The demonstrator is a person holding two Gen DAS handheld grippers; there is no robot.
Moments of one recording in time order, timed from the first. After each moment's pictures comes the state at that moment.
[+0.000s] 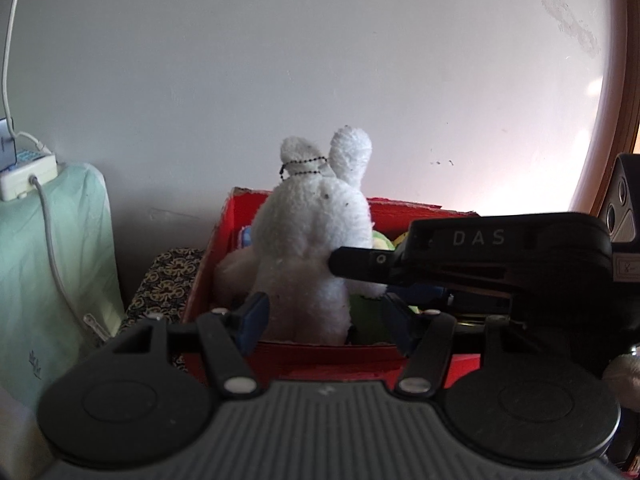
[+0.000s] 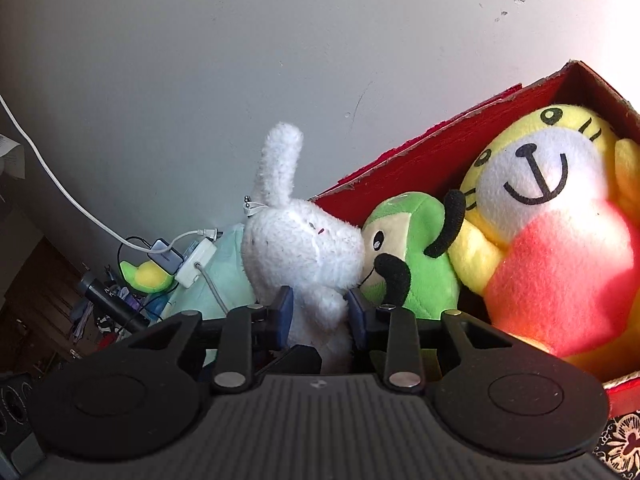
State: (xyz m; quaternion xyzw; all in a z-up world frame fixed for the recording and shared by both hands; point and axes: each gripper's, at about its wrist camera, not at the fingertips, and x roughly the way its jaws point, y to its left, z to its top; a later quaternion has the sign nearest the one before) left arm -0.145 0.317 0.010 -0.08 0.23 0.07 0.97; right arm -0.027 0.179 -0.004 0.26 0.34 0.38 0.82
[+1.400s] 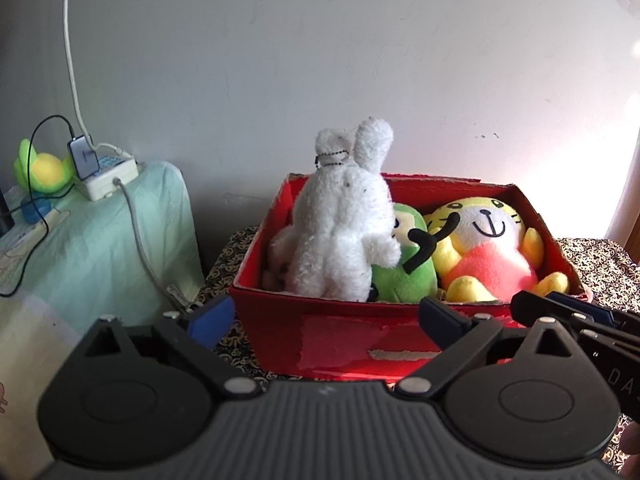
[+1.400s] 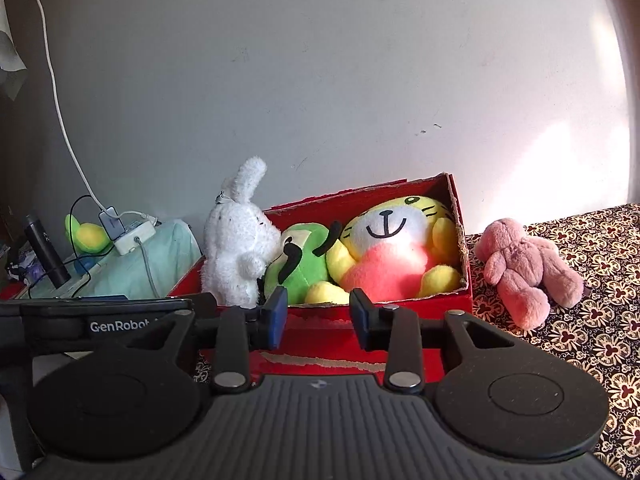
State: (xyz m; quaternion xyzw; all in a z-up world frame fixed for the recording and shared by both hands) left arm -0.165 0.263 0.039 -0.03 0.29 0.20 0.93; right arm -0.126 0.100 0.017 0.11 0.24 0.27 0.93
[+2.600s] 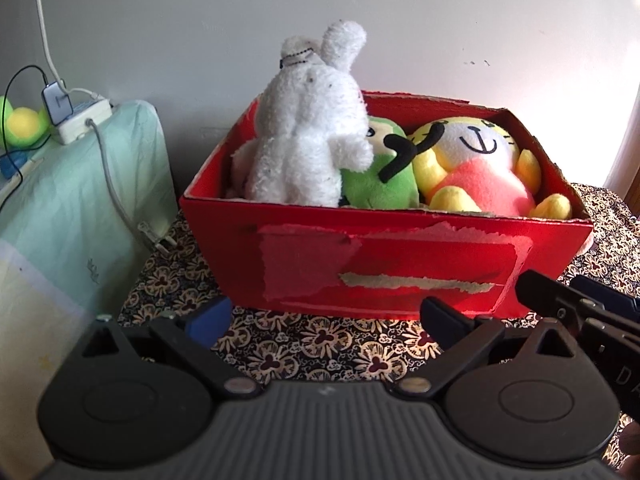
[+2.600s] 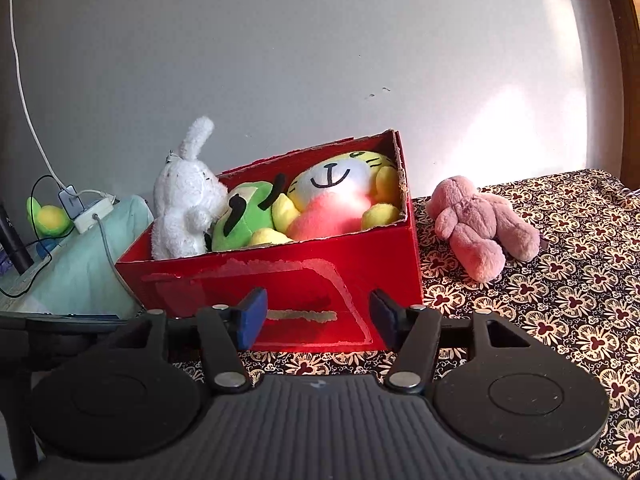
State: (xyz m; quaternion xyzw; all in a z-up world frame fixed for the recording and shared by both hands) left arm -0.153 0.251 -0.005 -0.05 0.37 0.19 0.91; right arm -0.137 0.089 -0.013 0.10 0.27 0.21 0.93
